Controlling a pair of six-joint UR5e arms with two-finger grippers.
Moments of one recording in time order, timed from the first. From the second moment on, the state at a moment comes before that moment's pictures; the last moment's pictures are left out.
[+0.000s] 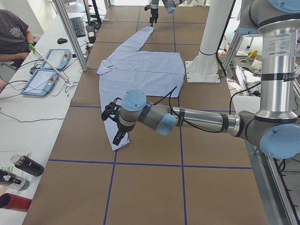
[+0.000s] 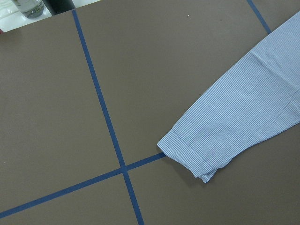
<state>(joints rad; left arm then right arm) -1.54 -1.50 -1.75 -1.94 -2.37 0.00 1.03 -1.77 1.59 -0.85 2.20 1.19</state>
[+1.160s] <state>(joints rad) -1.54 -1.50 -1.76 -1.94 -2.37 0.00 1.00 -1.71 1.56 -0.78 2.19 1.33</state>
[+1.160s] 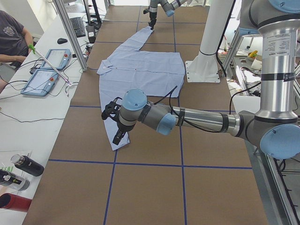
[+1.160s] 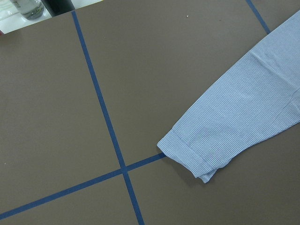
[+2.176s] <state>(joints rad) -1.54 -1.48 -1.79 -1.94 -2.37 0.00 0.99 -1.36 1.70 -1.06 2.17 1.32</state>
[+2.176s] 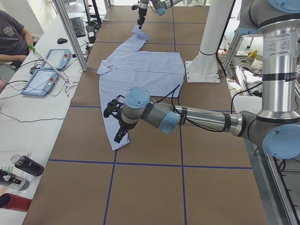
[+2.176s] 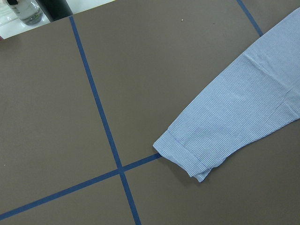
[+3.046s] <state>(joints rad) -1.54 -1.48 -1.81 -1.94 -2.37 0.00 0.74 -0.76 1.39 -1.21 1.89 1.43</state>
